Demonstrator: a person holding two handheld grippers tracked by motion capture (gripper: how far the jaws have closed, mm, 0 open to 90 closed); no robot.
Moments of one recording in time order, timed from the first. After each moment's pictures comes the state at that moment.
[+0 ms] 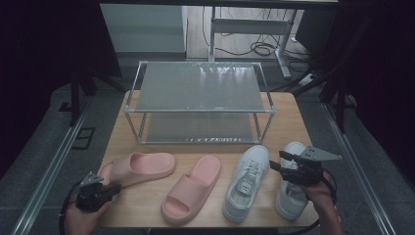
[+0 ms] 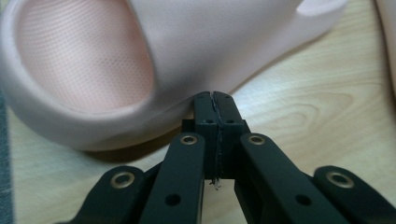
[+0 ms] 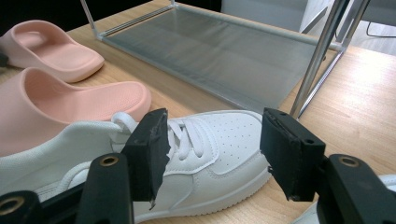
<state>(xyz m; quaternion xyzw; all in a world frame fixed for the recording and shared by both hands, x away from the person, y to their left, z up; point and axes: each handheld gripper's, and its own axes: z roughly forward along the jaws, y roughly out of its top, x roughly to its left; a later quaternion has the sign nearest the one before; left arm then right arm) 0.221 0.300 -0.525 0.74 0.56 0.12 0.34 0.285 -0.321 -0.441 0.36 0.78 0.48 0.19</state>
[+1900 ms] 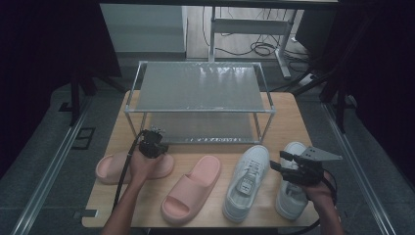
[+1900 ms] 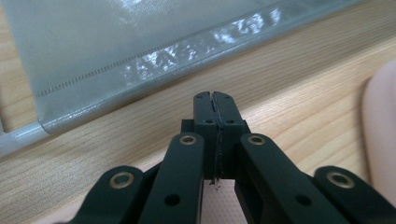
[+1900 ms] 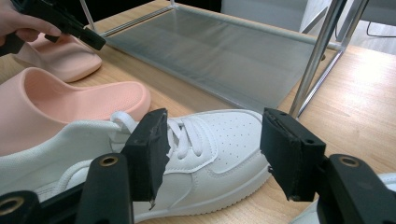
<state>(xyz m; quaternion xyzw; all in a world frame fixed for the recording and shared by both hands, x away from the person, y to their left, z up) 0.380 0.158 -0.499 0.80 0.52 0.12 0.28 0.285 -0.323 -0.442 0.36 0.78 0.48 0.19</state>
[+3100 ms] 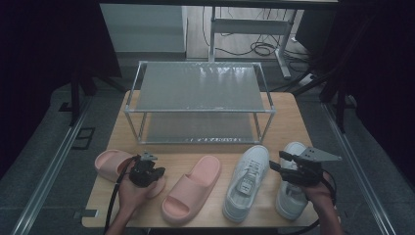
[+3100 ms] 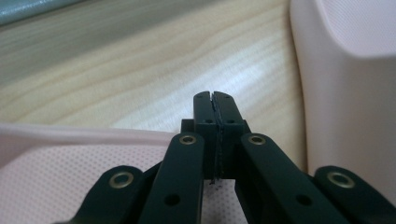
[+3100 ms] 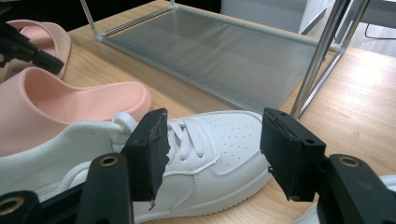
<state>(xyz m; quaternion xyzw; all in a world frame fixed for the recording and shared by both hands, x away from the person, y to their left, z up) 0.288 0.172 -0.510 0.81 0.49 0.10 0.32 0.283 -0.320 -0.441 0.36 0.78 0.48 0.19</state>
